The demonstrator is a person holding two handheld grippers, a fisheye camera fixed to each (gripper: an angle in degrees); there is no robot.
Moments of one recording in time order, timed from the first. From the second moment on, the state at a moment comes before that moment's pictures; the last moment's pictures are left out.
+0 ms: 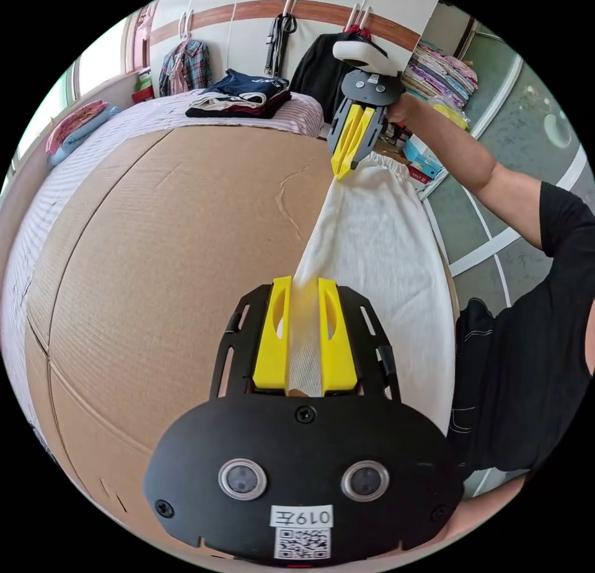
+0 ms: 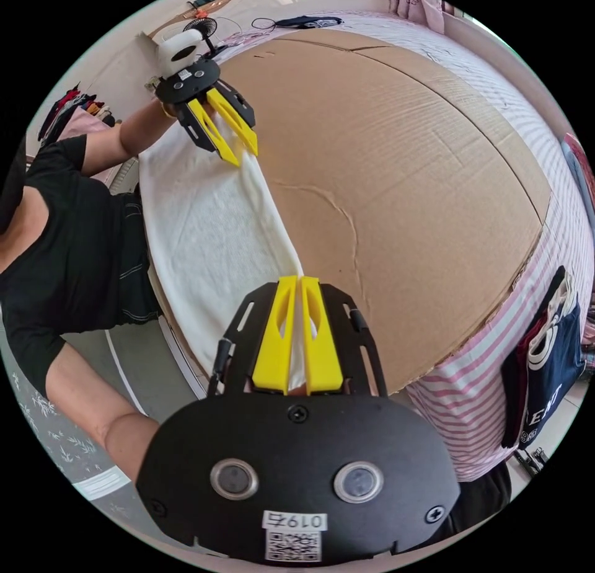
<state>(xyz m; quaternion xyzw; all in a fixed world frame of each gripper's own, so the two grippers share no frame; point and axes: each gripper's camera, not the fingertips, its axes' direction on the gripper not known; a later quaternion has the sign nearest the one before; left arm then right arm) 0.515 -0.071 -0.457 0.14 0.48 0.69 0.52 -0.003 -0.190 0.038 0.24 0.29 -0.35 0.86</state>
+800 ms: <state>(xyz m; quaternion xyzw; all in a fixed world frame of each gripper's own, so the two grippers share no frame) 0.511 -0.120 -0.437 0.17 0.47 0.68 0.53 0.014 -0.187 0.058 0.34 0.23 -0.38 0.83</state>
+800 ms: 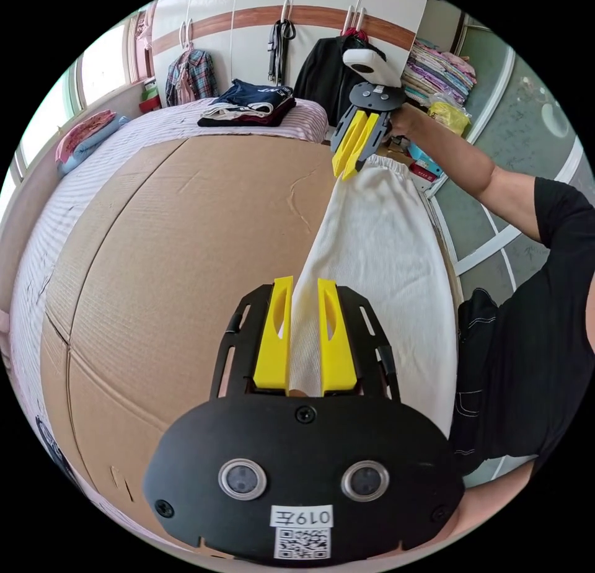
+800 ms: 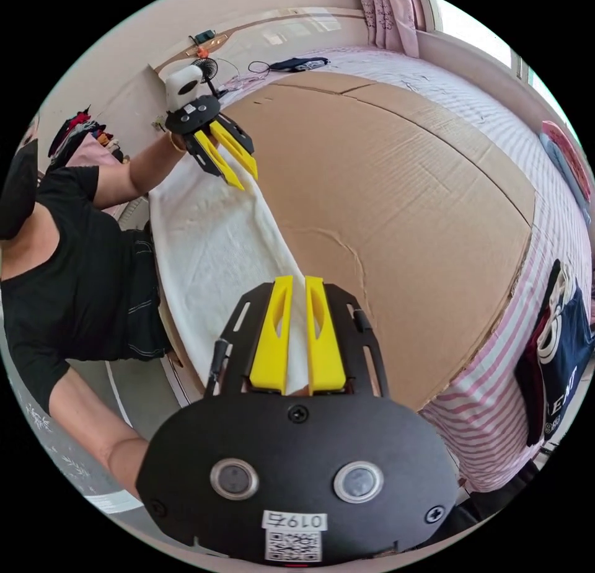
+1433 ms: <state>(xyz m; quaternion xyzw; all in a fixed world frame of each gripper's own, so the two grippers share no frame) 0.504 -0.147 -0.402 0.14 0.47 0.68 0.54 -0.041 -0.230 0.109 0.29 0.24 -0.41 0.83</state>
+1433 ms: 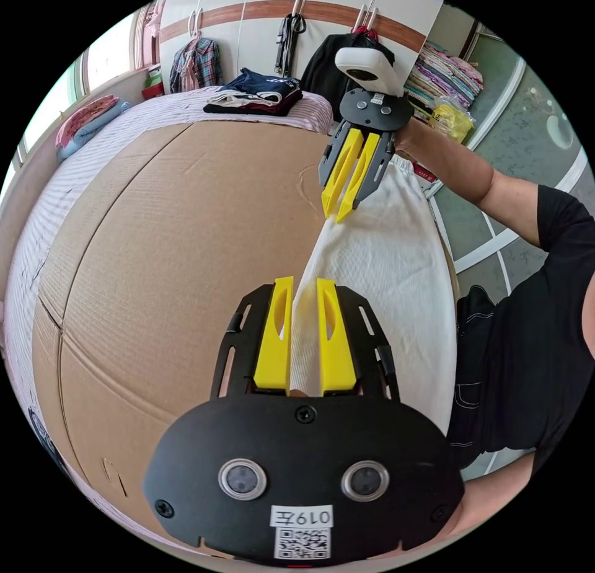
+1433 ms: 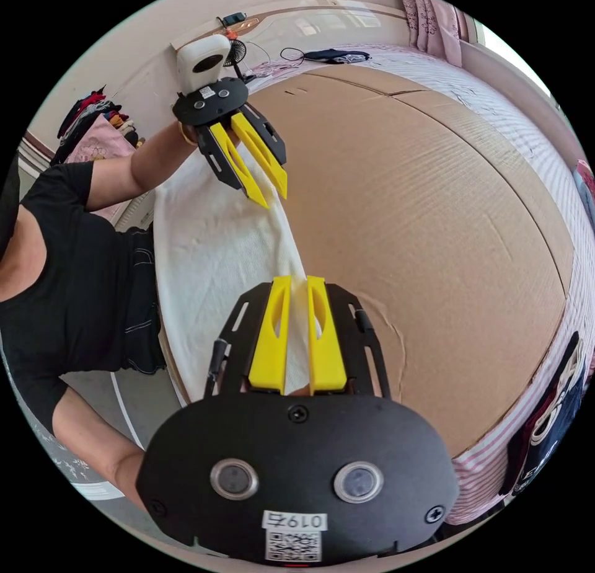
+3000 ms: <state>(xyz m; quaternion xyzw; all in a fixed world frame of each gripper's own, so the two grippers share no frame) 0.212 -0.192 -0.250 0.25 0.50 0.53 0.63 -0.293 -0.383 0.199 0.16 0.38 -0.35 0.84</state>
